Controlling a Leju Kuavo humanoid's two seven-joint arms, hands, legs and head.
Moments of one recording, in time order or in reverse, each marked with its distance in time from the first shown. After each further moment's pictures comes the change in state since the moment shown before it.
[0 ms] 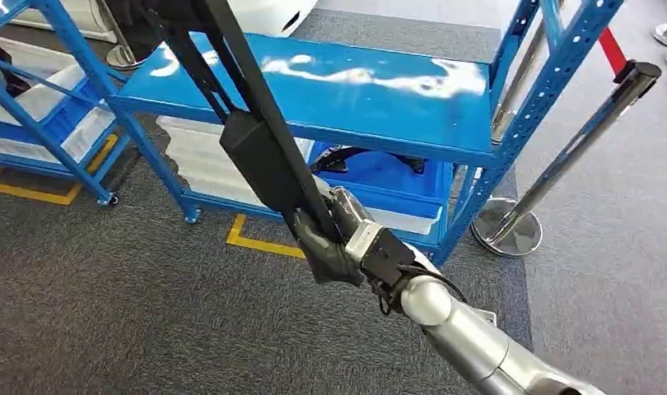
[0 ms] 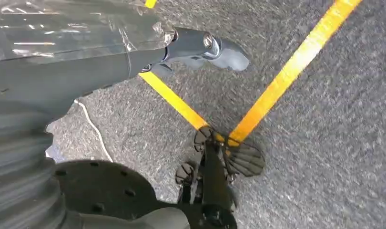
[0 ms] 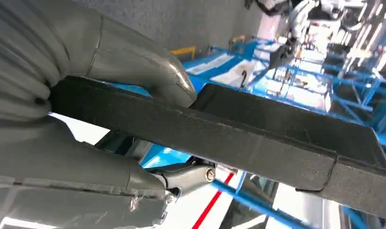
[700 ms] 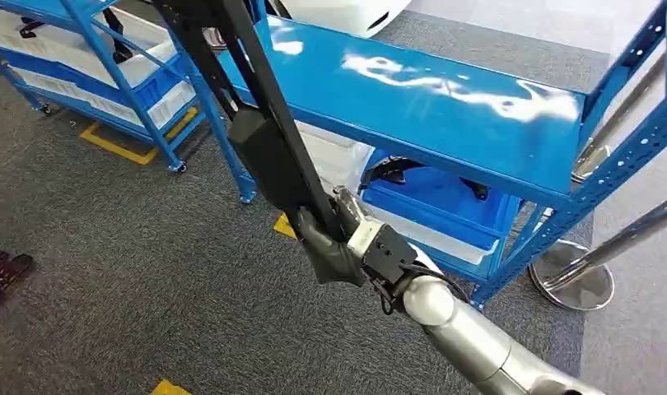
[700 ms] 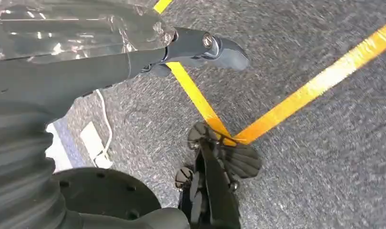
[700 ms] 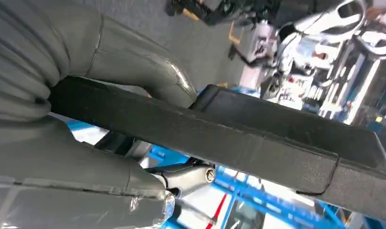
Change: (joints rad) left arm 0.000 0.004 0.000 0.001 -0.011 -0.013 0.001; right arm 0.001 0.000 0.002 0.005 0.004 -0.008 0.017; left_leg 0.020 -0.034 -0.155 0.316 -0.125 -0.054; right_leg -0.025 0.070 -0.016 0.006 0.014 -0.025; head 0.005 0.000
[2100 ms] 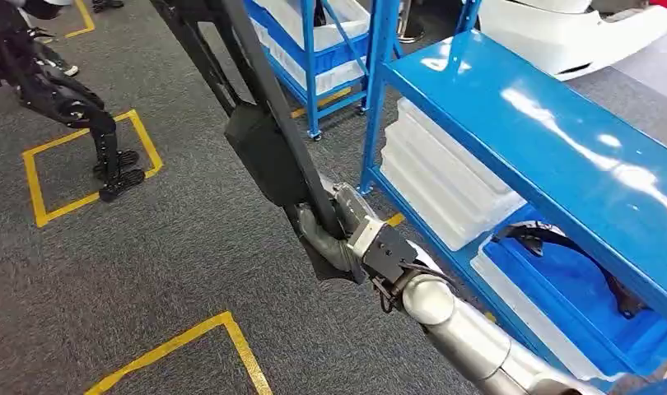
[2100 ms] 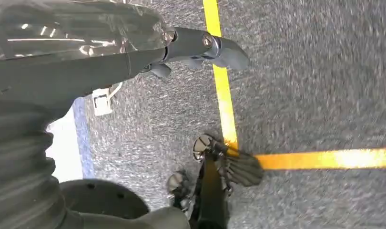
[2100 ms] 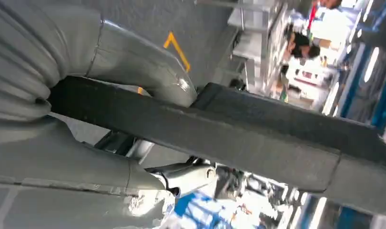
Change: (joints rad) left arm -0.001 0.021 0.000 0.001 0.000 -0.022 -0.015; right arm -0.003 0.000 -0.002 0.000 -0.003 -0.006 -0.002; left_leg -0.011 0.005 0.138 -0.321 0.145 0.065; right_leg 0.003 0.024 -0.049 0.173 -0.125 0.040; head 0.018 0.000
